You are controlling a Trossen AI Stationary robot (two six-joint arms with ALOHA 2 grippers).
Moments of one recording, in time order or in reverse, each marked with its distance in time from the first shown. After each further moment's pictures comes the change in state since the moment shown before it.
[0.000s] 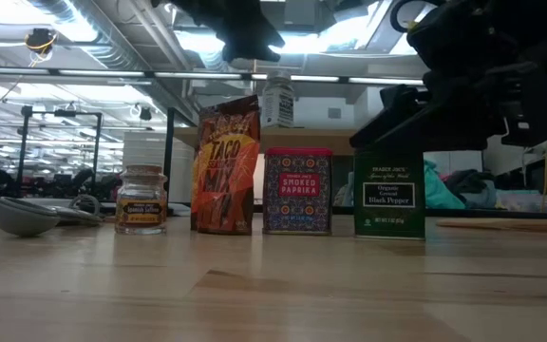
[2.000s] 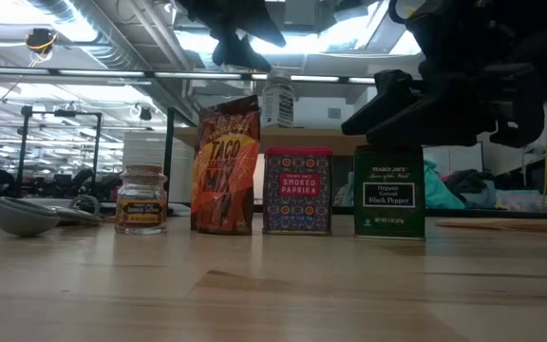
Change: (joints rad) left arm -0.077 0.000 0.000 -0.071 -0.138 -0.171; right arm 0.000 0.000 0.029 -0.010 0.007 -0.120
